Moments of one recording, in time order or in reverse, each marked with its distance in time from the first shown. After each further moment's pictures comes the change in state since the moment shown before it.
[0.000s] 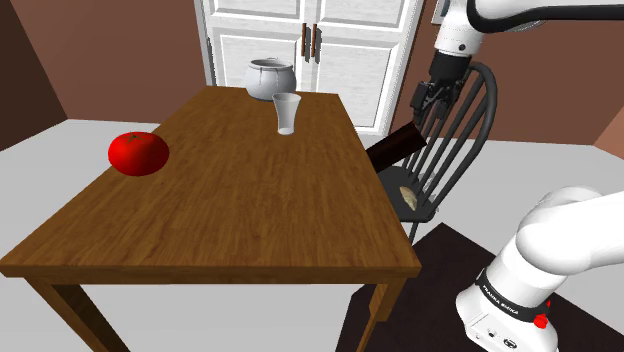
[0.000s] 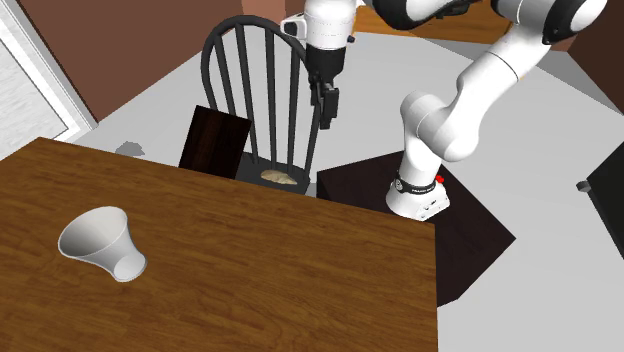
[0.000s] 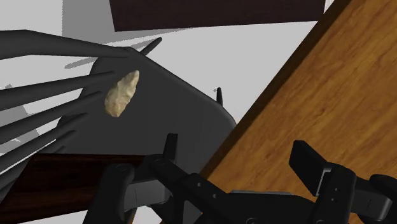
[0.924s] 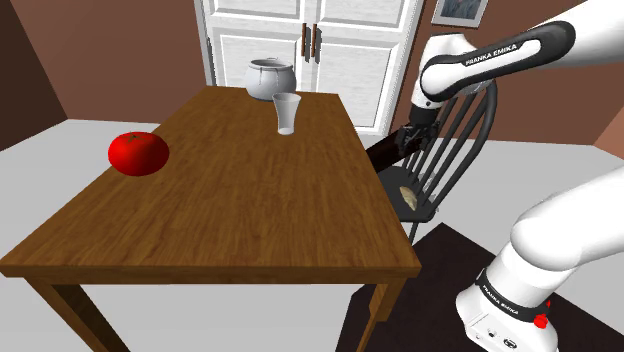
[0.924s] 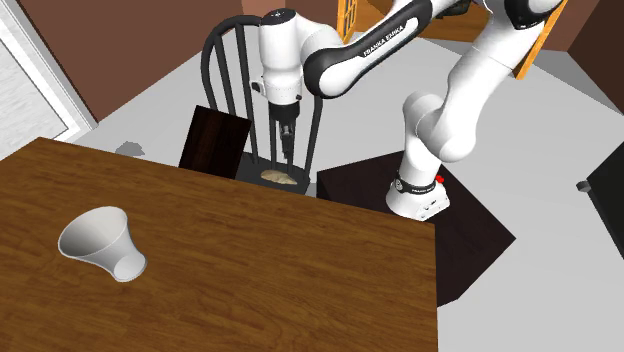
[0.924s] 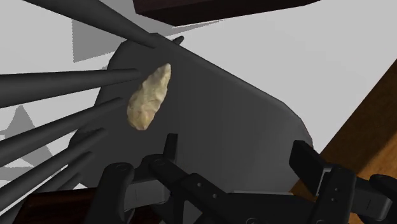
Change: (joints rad) arm -0.099 0.321 -0.118 -0.137 -0.101 0.413 -0.045
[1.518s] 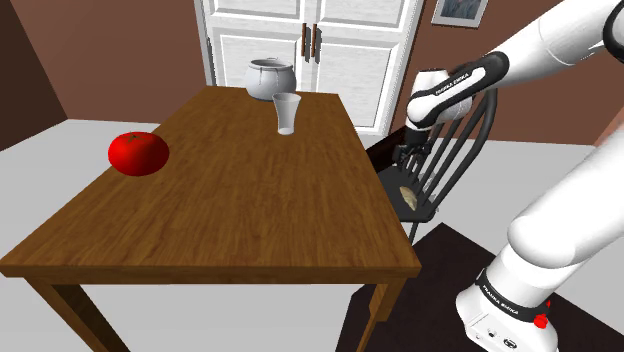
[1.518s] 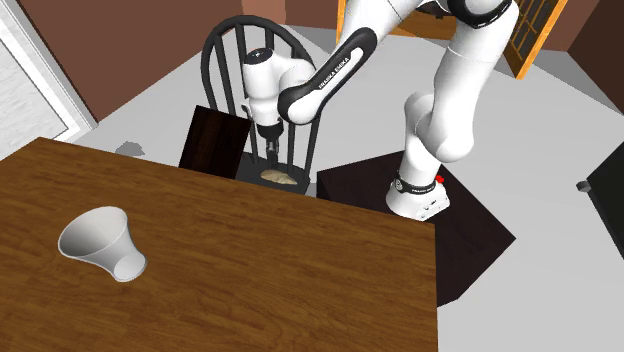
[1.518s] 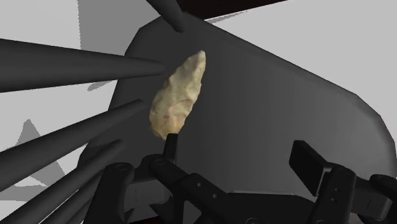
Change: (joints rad) arm -0.059 0.303 -0.077 0.038 -0.035 0.241 -0.030
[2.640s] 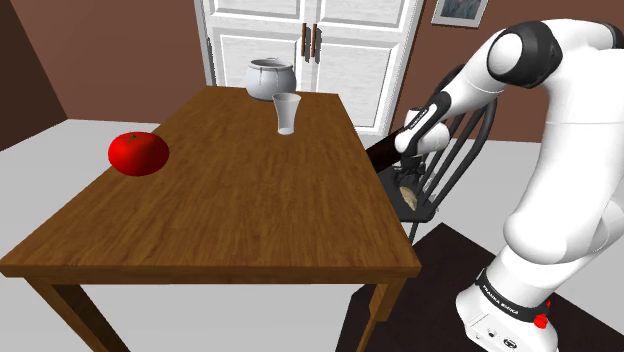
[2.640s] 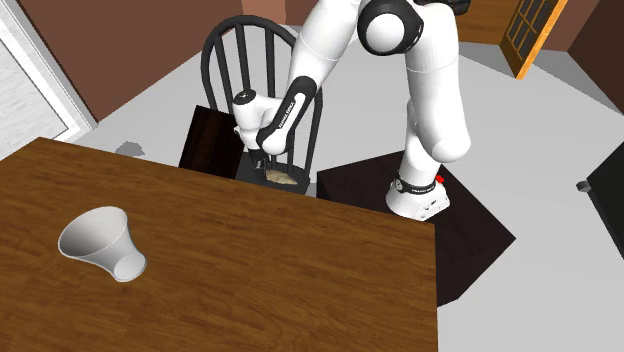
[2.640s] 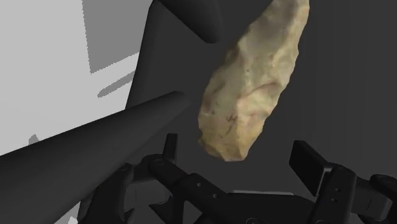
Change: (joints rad) arm -0.088 0.485 -0.046 0.190 0.053 0.281 -0.065
